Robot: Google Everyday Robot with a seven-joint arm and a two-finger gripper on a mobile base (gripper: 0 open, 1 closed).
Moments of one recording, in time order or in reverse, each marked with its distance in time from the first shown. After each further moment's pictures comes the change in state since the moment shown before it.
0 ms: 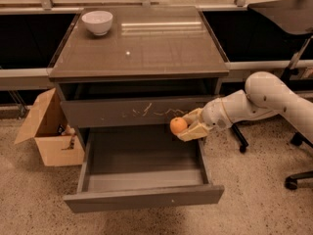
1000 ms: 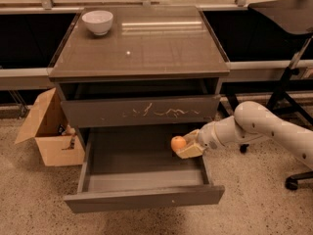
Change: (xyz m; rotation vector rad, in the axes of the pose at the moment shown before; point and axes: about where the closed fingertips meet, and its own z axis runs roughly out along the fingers) arm 0.089 -0.008 0.052 0.115 0.079 0.166
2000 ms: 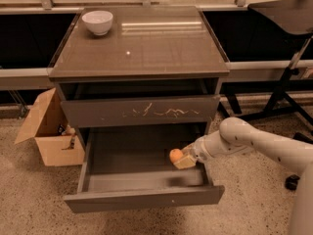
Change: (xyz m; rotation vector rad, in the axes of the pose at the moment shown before) arm 0.068 -0.026 0.069 0.028 0.102 0.122
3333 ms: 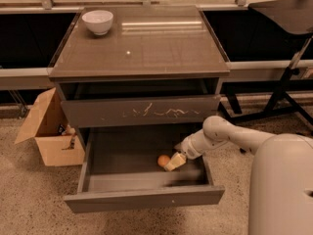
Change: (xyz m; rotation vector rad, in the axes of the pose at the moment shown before) arm 0.003 -0.042 0.066 -0.006 0.062 0.006
